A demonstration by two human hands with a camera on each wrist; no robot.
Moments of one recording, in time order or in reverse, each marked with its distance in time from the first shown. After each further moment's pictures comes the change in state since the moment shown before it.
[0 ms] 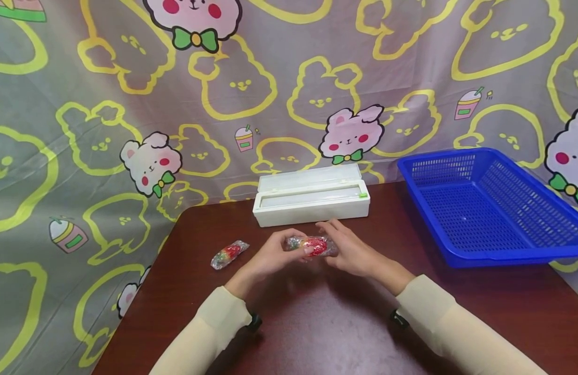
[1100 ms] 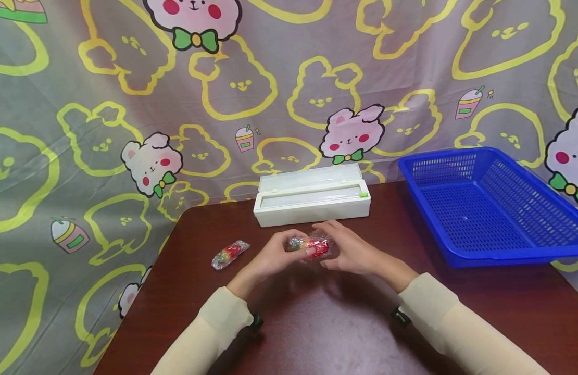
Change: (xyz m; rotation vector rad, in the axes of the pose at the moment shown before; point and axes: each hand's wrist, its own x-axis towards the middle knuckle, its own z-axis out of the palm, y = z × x) left_hand 0.001 -0.001 0.002 0.069 0.020 -0.003; right_hand 0.001 0.001 -0.005 0.109 -0.037 -0.048
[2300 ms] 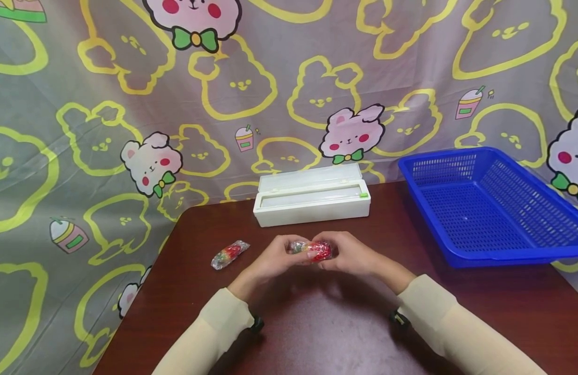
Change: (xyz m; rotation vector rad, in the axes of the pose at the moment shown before) left_hand -0.001 -0.005 0.007 -0.080 -0.003 -0.044; right_hand 0.001 0.001 0.008 0.224 -0.088 0.090
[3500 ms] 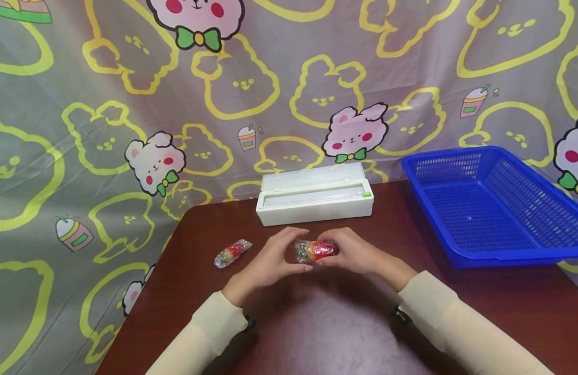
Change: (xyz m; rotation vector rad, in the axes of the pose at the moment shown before) left_hand -0.019 0.015 -0.011 0.685 0.013 0.324; right_hand 0.006 -0.002 -0.003 -0.231 0.035 -0.061
